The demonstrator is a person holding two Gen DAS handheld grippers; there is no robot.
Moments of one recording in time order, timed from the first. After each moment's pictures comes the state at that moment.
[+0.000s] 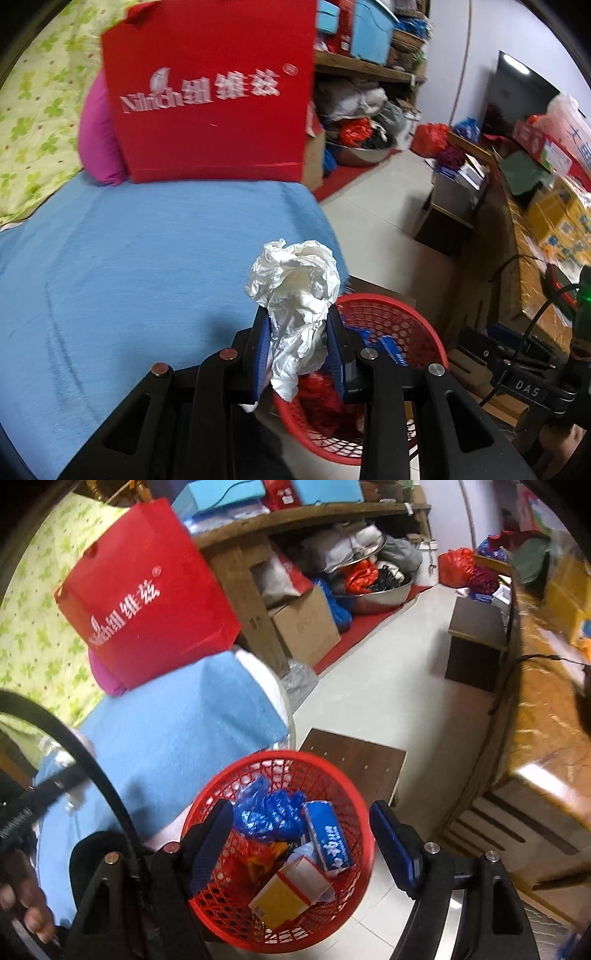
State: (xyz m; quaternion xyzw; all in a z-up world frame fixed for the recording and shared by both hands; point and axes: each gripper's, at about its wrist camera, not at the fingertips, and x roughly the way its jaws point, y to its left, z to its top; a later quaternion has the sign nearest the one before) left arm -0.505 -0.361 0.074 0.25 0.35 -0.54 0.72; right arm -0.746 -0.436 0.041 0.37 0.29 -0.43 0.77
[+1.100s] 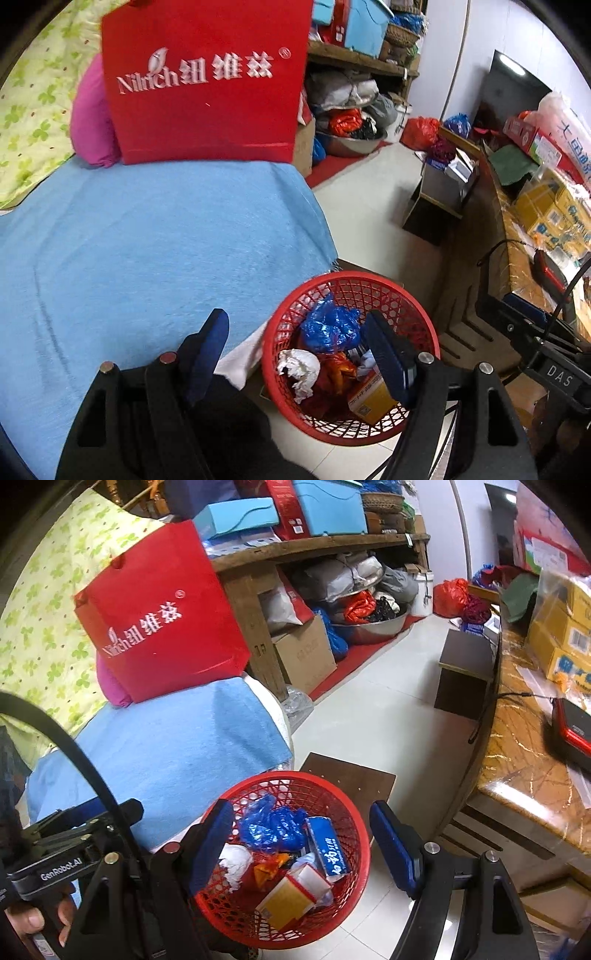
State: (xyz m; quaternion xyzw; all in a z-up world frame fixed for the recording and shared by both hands) left arm -0.500 -0.338 0.070 0.24 0.37 -0.55 0.71; right arm -0.734 -0.401 0.077 0.32 0.27 -0.46 0.78
